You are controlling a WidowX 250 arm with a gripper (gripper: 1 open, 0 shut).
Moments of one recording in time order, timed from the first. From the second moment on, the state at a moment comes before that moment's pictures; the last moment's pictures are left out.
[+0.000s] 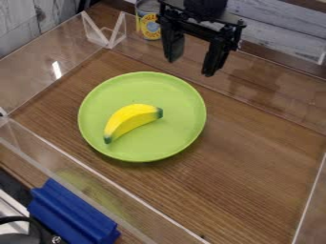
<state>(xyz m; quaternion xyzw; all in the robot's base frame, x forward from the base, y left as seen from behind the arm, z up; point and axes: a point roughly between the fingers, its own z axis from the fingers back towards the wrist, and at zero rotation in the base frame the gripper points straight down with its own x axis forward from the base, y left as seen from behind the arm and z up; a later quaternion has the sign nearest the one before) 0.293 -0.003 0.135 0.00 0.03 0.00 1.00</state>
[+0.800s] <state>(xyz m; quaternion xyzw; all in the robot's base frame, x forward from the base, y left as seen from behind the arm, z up) 0.256 0.045 0.098 -0.01 0.05 -0.14 0.99</state>
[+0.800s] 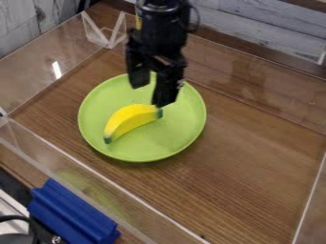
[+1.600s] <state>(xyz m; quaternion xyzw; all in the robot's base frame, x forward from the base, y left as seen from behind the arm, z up) 0.241 0.069 0.075 -0.02 0.03 -0.16 0.99</state>
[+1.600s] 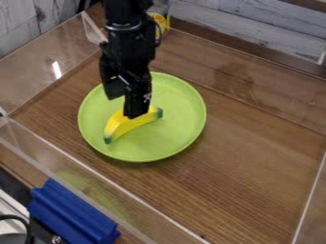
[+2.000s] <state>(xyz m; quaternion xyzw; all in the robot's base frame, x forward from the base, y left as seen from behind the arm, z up) 0.242 0.075 0.058 -0.03 0.02 -0.15 0.99</state>
